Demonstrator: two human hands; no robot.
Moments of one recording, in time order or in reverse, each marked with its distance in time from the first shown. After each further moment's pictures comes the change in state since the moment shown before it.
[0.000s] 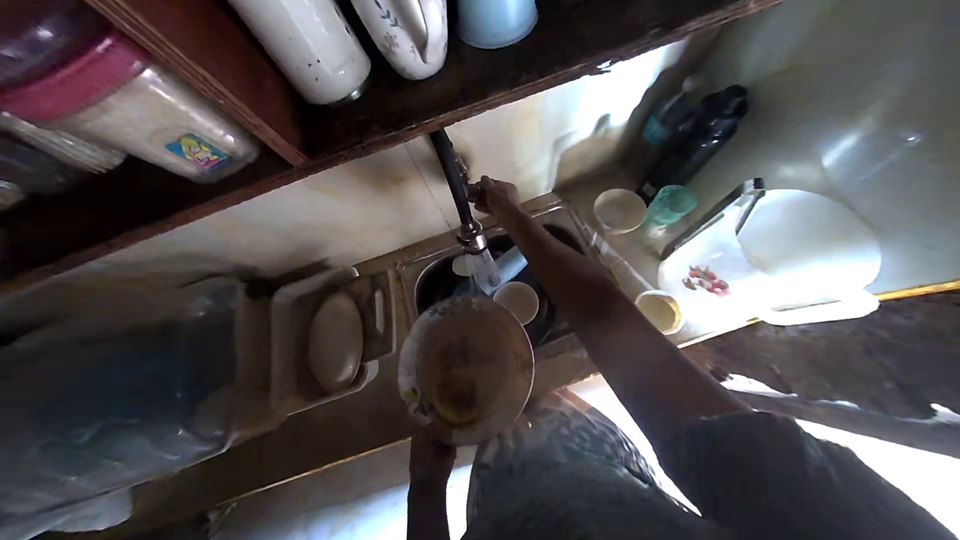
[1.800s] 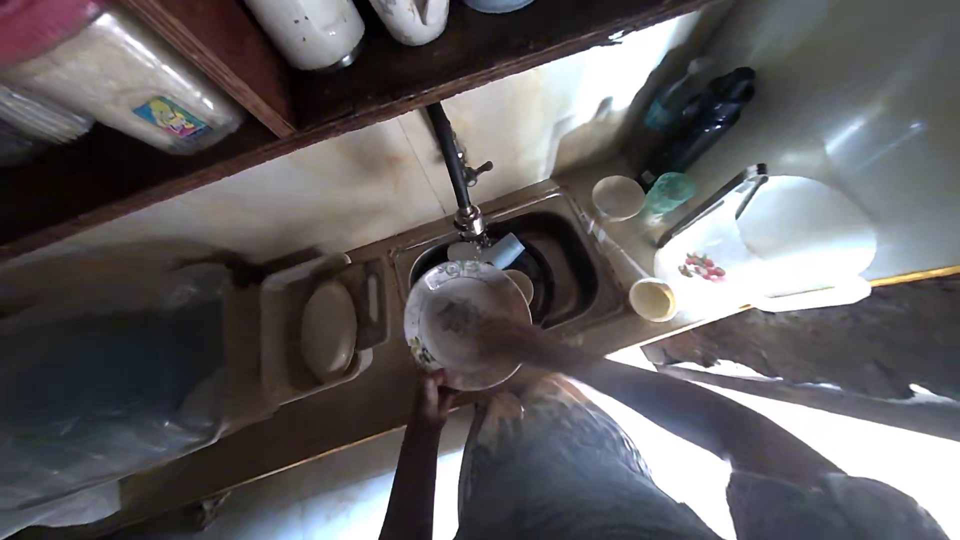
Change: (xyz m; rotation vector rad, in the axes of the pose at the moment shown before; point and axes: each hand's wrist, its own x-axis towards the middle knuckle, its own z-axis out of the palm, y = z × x) left_hand 0.031 0.029 0.055 0.292 0.007 -0.141; right_hand -0.219 0.137 -0.057 -1.038 -0.730 -0.409
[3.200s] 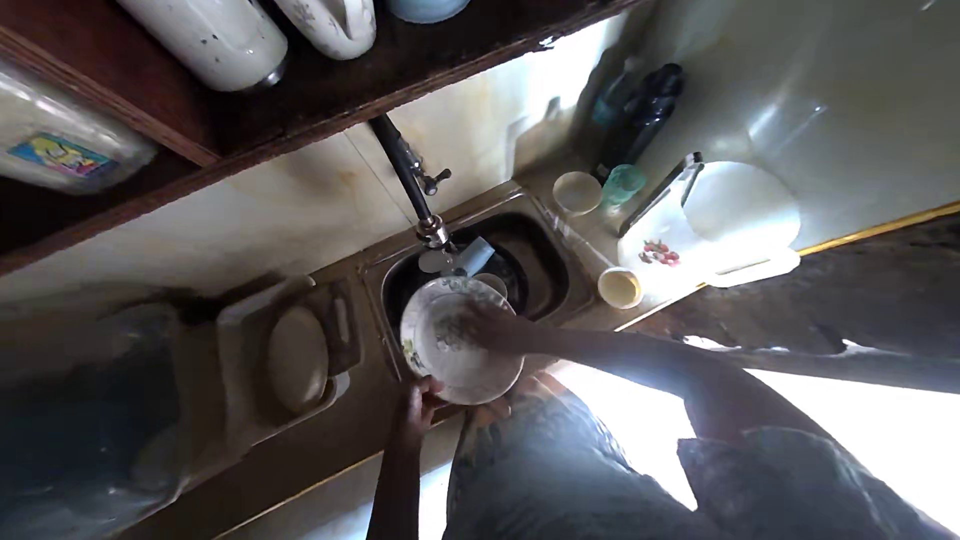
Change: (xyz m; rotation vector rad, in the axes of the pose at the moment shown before) left_hand 0.006 0.014 0.012 0.169 -0.050 -0.079; right_hand 0.011 0.050 0.017 -0.100 0.018 0.002
